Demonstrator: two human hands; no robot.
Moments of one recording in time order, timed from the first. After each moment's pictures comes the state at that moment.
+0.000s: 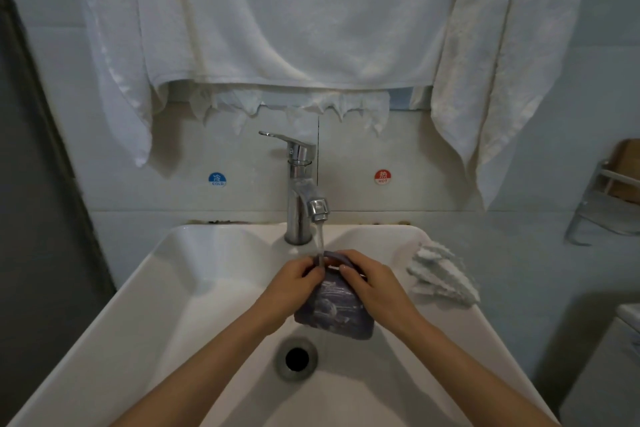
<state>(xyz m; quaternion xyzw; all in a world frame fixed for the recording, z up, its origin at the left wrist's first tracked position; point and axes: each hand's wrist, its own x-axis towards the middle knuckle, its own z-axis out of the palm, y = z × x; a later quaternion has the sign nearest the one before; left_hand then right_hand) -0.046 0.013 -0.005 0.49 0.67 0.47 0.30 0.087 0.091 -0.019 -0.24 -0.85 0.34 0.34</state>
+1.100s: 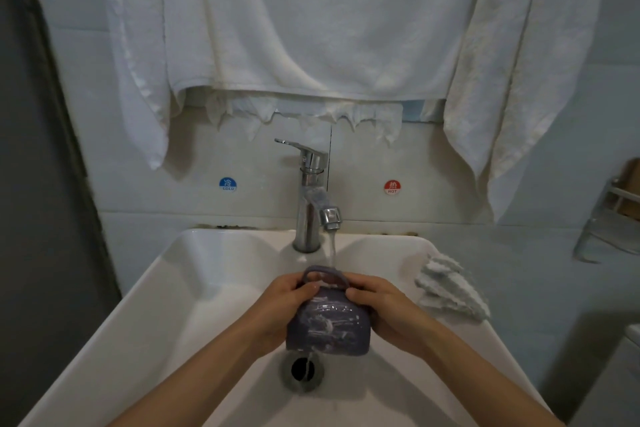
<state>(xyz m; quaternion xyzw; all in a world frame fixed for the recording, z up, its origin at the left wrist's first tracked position) -0.057 -0.011 -0.004 0.36 0.57 0.56 0.48 0.089 0.090 -0.016 -0.21 -0.65 0.70 0.21</state>
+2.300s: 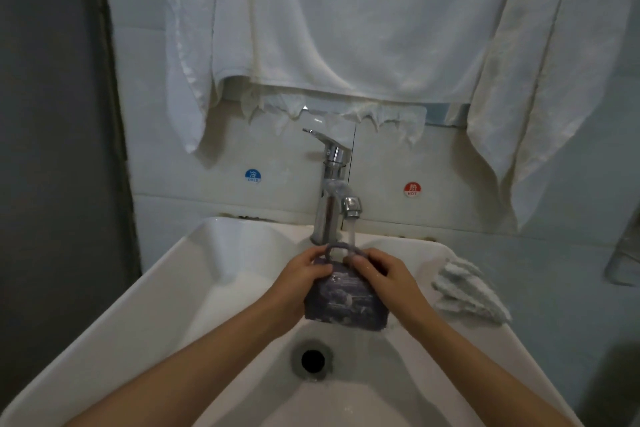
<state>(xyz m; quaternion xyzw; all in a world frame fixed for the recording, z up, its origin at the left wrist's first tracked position) -0.050 -0.009 -0.008 0.36 0.56 0.63 0.39 0.068 0.093 -0.021 -0.25 -0.81 0.39 0.37</state>
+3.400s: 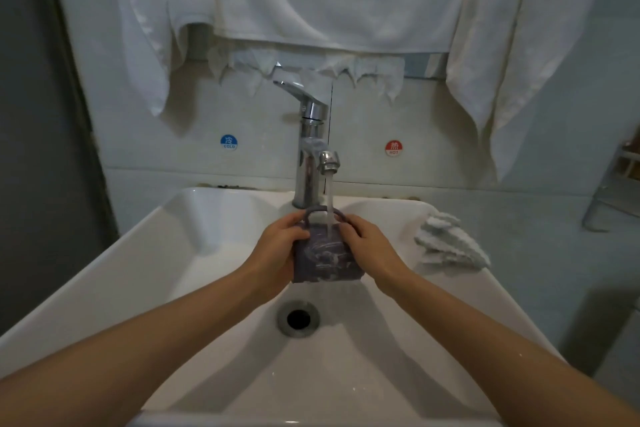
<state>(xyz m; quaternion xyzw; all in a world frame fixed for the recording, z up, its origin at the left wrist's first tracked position) -0.046 -0.009 -0.022 0.35 0.53 0.67 0.39 0.068 0.077 -0.023 -0.35 -0.79 0.39 0.31</state>
